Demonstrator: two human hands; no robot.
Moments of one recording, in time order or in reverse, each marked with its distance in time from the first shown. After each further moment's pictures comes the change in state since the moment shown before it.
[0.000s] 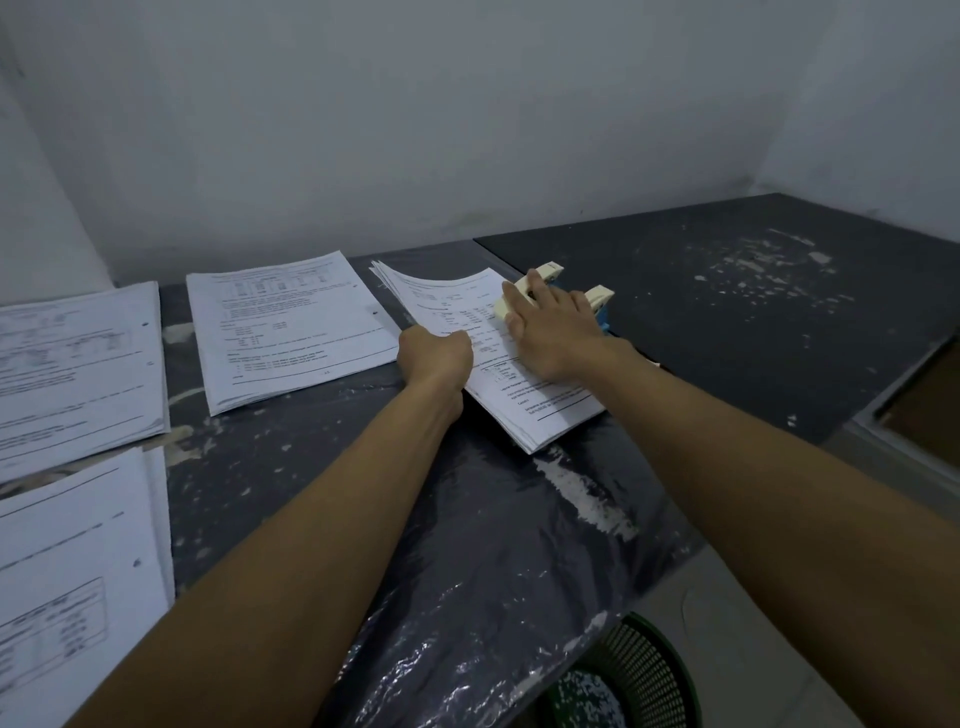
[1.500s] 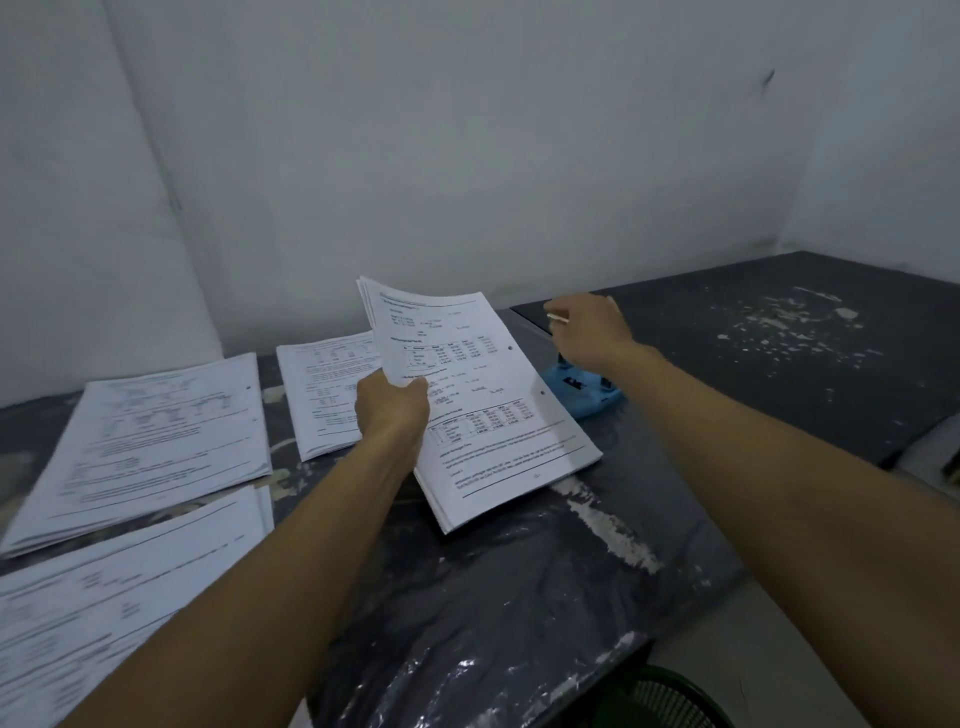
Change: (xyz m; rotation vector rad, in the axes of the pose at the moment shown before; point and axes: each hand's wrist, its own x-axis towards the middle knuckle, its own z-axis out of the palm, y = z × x) left_hand -0.003 0.033 -0.099 -0.019 0.045 0.164; right_hand -0.003 -0.006 -0.077 0.531 0.305 0.089
